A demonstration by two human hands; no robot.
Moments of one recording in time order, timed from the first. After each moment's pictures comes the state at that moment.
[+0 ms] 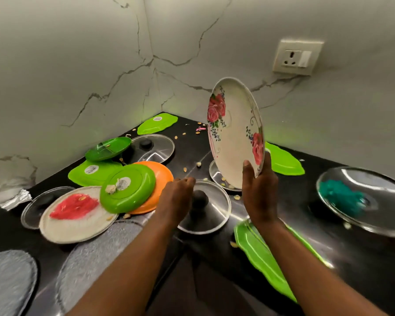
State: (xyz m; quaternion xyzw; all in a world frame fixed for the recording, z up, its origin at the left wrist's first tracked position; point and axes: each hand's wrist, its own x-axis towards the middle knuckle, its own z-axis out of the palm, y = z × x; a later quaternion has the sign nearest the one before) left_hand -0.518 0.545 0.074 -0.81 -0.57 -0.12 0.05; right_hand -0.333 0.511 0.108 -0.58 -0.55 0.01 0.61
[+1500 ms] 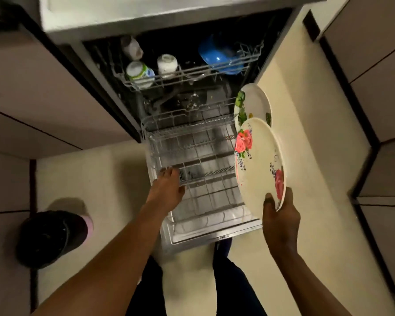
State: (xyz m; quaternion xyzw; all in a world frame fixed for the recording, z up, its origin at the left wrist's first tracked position) left_hand -0.111 -0.231 -0.223 -0.90 -0.30 0.19 -0.25; right_hand -0.009 -0.473 -0.155 -0.91 -0.06 0.11 0.40
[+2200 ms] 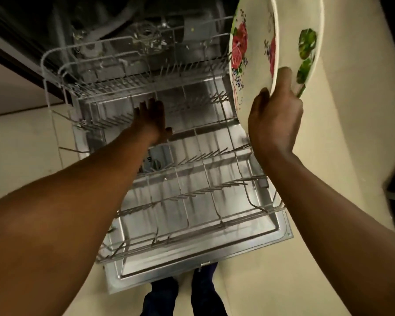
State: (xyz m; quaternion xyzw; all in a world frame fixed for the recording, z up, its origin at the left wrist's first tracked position) left_hand 0.089 -0.177 -0.529 -0.91 -0.29 0.28 -0.12; right_hand 0.192 -0.375 -0.402 -0.95 -0.17 0.00 0.28
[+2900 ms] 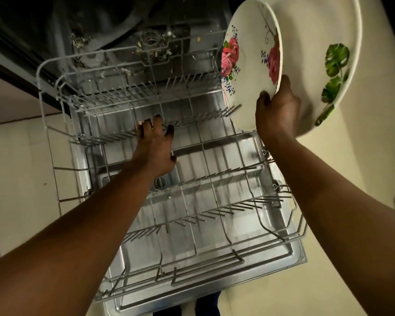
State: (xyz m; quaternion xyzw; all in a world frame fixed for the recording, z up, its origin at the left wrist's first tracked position) left_hand 0.066 -0.184 -0.556 -0.96 -0.22 0.19 -0.05; right_hand 0.249 -0.331 -0.466 -0.95 -0.10 0.05 0.28
